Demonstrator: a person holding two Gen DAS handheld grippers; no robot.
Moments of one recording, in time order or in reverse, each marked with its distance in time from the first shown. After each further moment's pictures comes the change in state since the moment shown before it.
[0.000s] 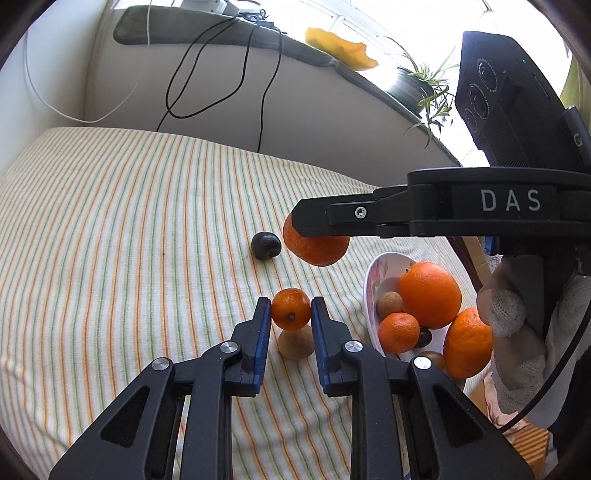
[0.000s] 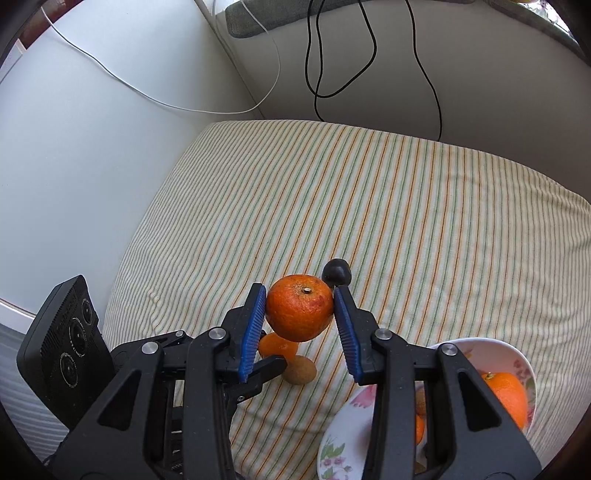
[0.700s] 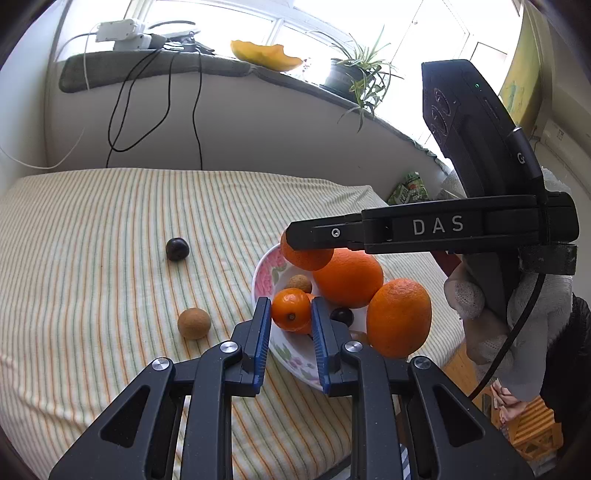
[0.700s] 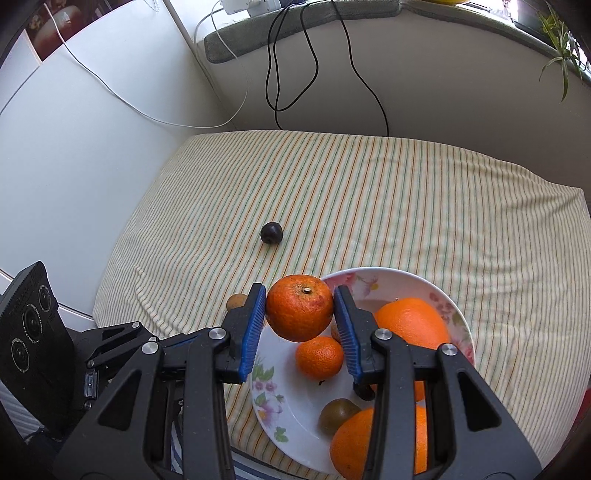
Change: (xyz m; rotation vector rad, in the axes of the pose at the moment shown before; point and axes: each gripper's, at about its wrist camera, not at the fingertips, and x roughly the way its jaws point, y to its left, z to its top) left arm -0.015 -0.086 -0.017 0.162 -0.012 -0.053; right arm -0.073 -0.044 -0.059 0.030 -0.073 -0.063
